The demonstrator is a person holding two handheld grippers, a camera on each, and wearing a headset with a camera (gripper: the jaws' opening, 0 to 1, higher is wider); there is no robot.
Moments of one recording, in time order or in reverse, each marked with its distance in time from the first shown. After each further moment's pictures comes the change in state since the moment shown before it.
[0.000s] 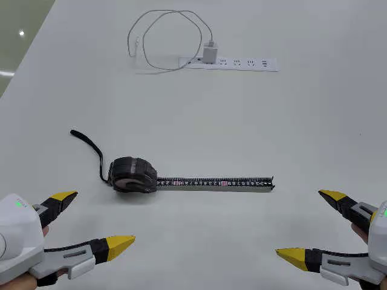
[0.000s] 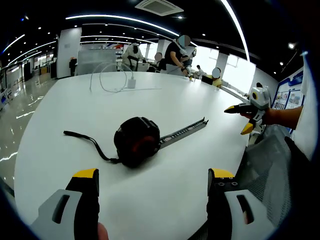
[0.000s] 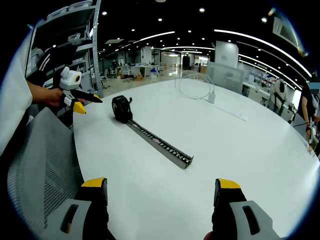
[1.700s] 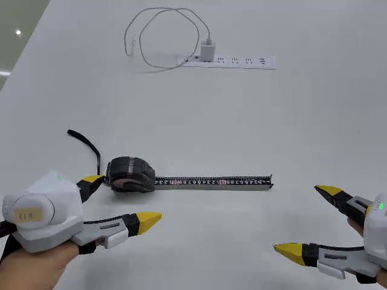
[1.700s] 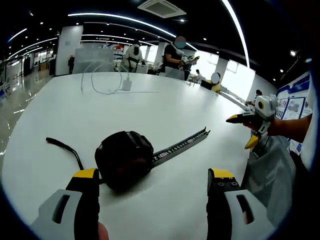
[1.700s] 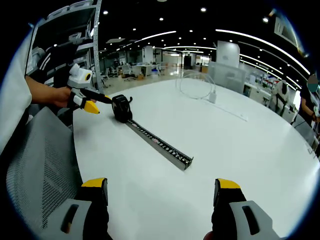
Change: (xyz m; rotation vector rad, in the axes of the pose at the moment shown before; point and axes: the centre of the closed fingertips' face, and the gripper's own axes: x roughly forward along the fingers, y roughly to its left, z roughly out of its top) left arm 0.048 -0.010 0.021 -0.044 -0.026 -0.031; right arm 0.004 -0.003 0.000 -0.006 0.006 0.010
